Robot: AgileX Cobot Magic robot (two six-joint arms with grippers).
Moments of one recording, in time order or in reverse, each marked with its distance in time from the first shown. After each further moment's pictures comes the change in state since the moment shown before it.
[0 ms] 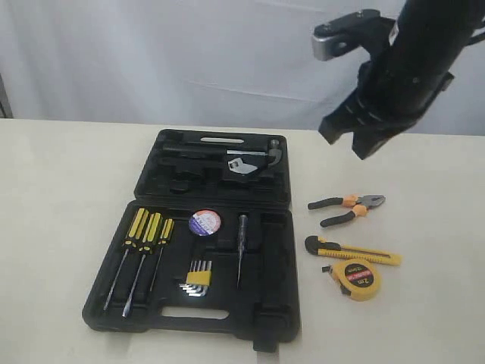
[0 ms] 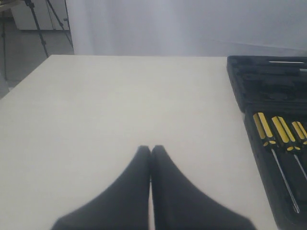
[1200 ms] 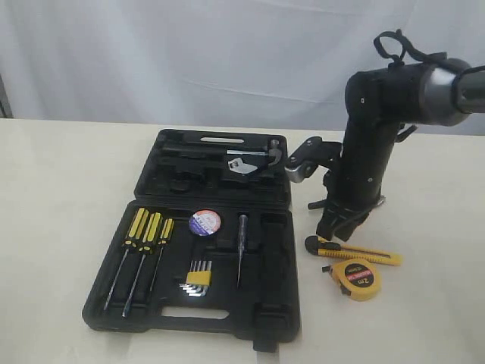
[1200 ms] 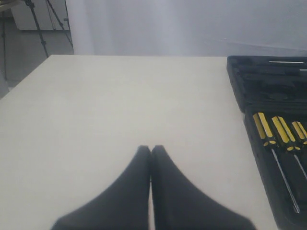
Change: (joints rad) left arm 0.000 0.000 0.000 0.000 0.000 0.000; right arm -0.034 0.362 0.076 0.025 -0.167 -0.395
